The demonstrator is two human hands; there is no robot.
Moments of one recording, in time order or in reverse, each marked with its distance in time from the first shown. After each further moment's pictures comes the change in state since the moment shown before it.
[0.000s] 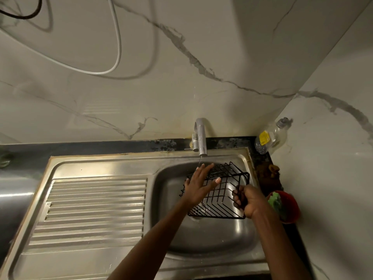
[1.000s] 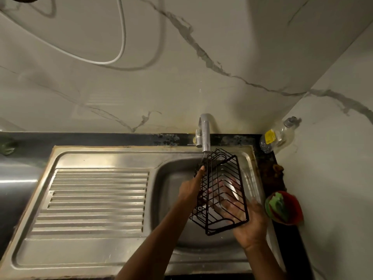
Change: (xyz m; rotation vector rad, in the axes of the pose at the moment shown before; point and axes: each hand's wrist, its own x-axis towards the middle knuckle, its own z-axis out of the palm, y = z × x) left_hand -0.011 0.003 -0.006 -0.721 0.123 -0.701; right_hand -0.043 0.066 -0.012 0.503 -0.556 -0.262
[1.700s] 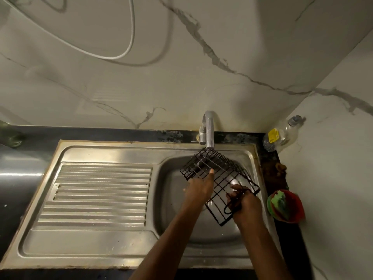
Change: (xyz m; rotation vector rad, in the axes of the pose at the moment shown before) left_hand -0.054 0.012 0.010 0.320 0.043 0.071; right_hand 0.019 -0.008 0.041 -0.224 0.492 0.036
